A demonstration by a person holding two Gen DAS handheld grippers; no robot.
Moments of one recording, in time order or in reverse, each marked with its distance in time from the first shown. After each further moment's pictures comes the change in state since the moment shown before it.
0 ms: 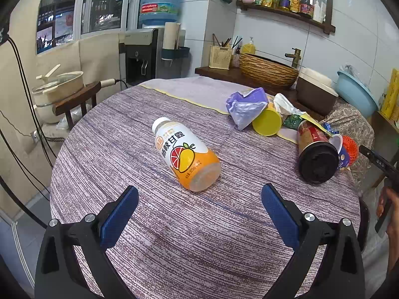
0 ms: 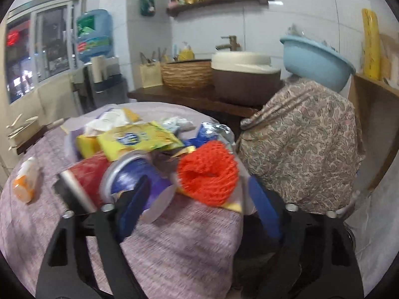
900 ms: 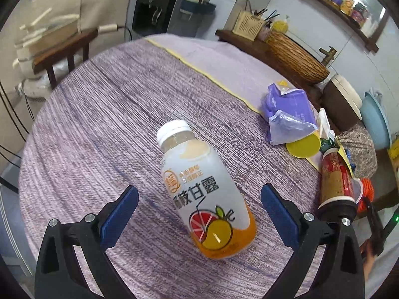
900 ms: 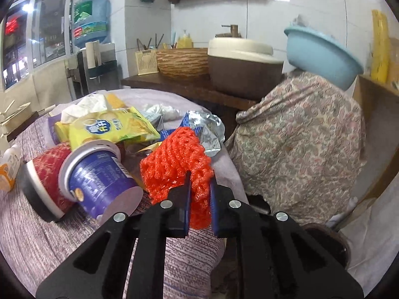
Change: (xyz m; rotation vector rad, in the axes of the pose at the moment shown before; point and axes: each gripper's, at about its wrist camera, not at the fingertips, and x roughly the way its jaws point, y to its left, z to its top) left arm 0.108 0.054 0.072 -0.221 0.304 -0.071; right arm 0.023 -0.010 -0.004 -0.098 0.018 0.001
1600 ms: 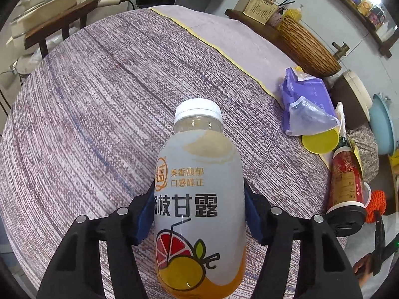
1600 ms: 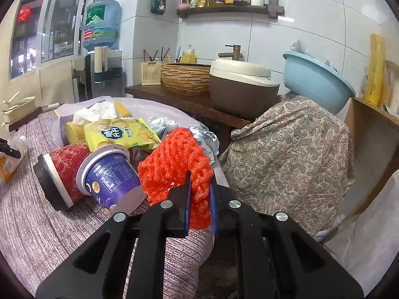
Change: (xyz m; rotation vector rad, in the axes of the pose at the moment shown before) left arm 0.033 0.013 -0.003 -0.059 0.099 -0.016; right arm -0.040 0.003 -0.002 -0.054 -0.083 -0.024
